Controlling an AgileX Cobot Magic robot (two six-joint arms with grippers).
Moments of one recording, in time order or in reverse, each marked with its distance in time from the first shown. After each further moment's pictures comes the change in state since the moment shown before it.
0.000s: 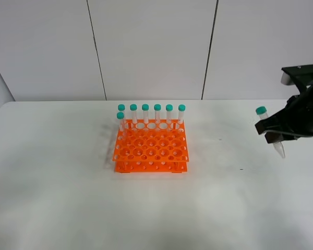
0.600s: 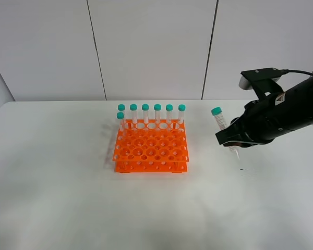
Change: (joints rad) left arm 0.000 0.000 0.000 0.000 0.000 0.000; right arm 0.269 0.000 0.028 0.169 -0.192 -0.077
